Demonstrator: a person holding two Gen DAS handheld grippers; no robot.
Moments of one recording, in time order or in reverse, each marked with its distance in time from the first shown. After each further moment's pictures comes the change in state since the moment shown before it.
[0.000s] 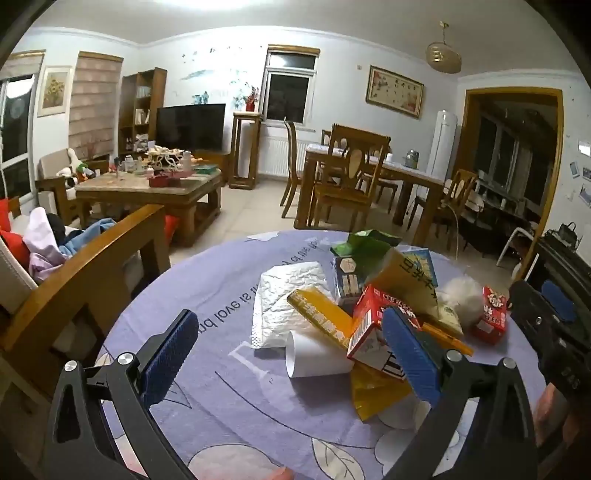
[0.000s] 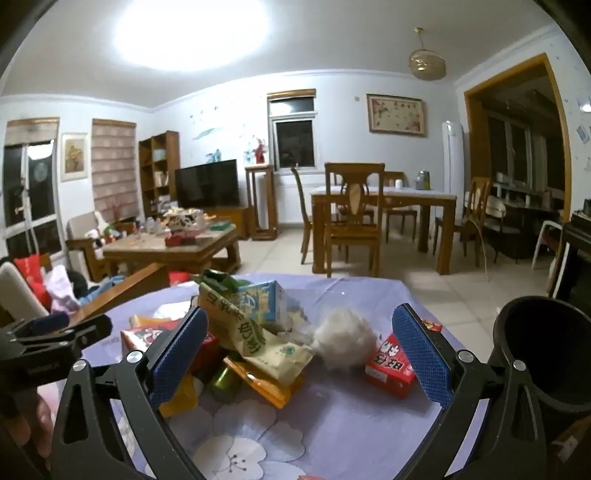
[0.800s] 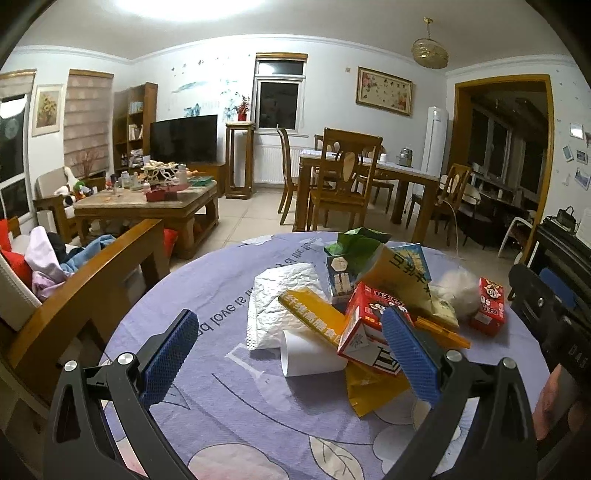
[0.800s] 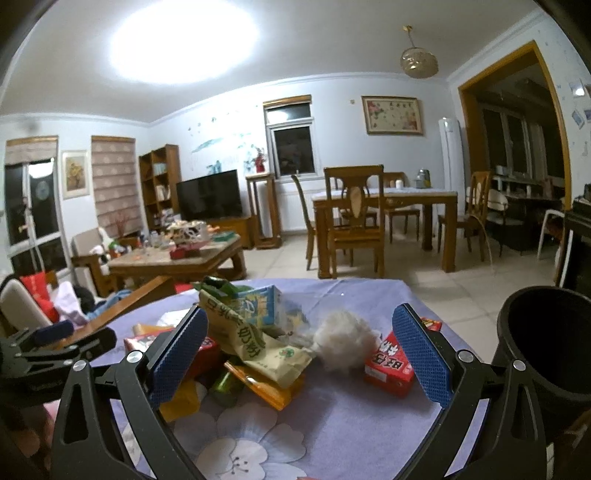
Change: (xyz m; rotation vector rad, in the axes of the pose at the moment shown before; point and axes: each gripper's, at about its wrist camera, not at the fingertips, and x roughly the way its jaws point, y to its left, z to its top) left arm -0.005 -0.011 -0.003 0.080 -0.025 0.010; right arm -0.013 0.002 -0.025 0.044 -0.084 0.005
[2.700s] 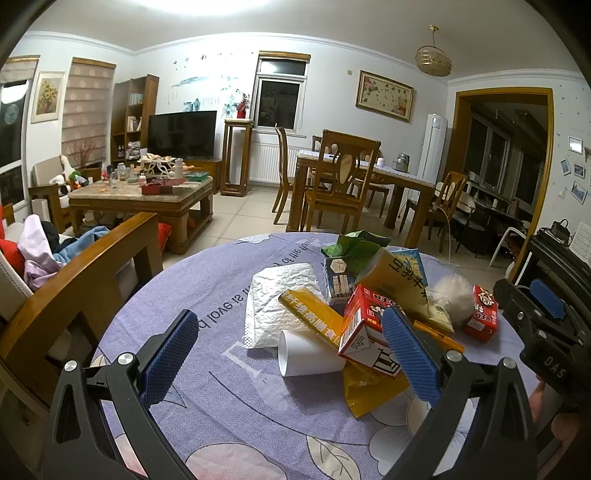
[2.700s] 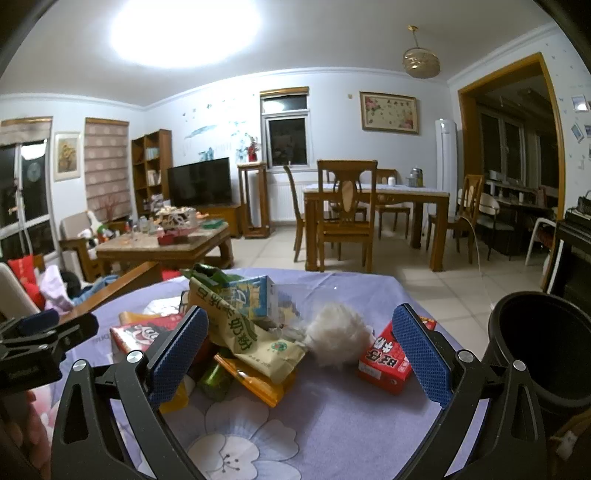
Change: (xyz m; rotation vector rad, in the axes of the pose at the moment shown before) left arm 0.002 0.004 -0.002 -0.044 0.000 -0.026; right arm 0.013 0.011 -0.004 -0.049 0.040 -0.057
